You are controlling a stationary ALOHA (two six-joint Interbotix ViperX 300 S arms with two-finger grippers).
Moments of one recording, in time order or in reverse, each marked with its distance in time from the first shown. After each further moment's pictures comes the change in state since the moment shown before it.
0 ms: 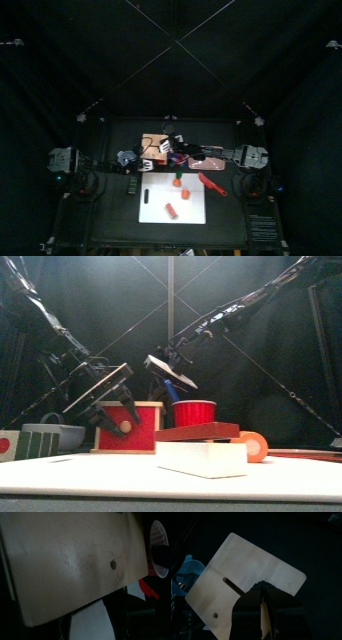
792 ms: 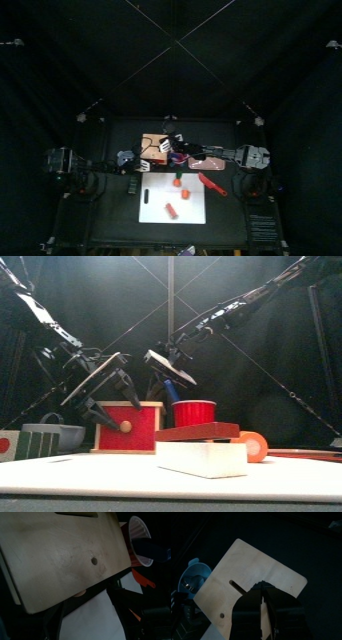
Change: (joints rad) left arm -0.003 -0.078 0.051 0.127 -0.008 0.012; right arm -0.005 -0.018 -0.006 -0.011 -0.008 0.000
